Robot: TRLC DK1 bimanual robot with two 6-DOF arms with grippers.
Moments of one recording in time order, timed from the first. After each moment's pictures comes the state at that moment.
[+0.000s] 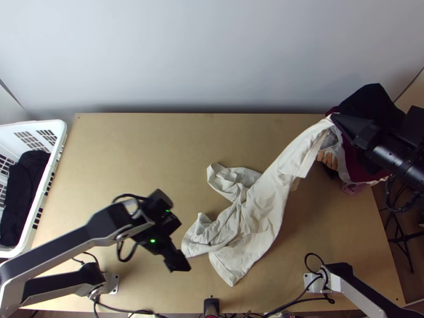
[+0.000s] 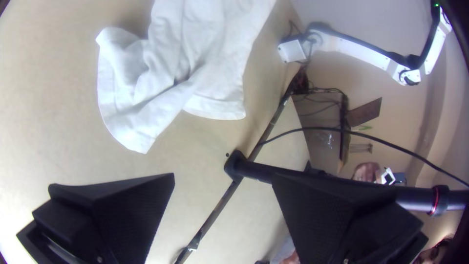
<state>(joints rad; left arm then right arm) -0.90 1.21 0.98 -0.94 0.65 -0.29 0.11 1.05 1.65 -0.78 -0.48 0.63</state>
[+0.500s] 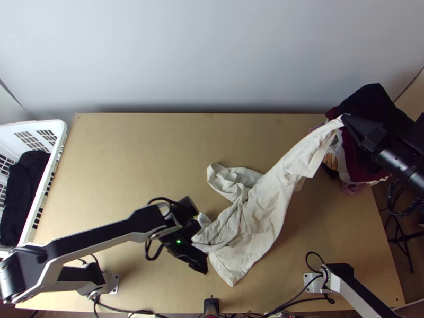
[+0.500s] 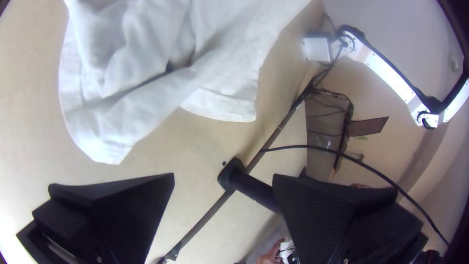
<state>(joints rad) -0.99 1.45 0.99 -0.78 0.70 -0.48 0.03 0.99 1.56 -0.71 -0.48 0.67</state>
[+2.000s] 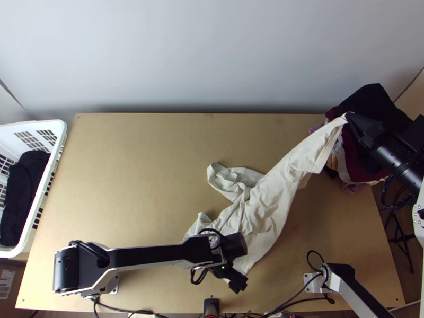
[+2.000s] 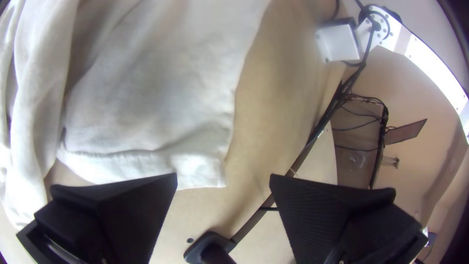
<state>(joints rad) -1.32 1.79 1.22 -0.54 0.40 -0.73 -0.05 0.97 1.42 -0.56 -0.48 0.68</state>
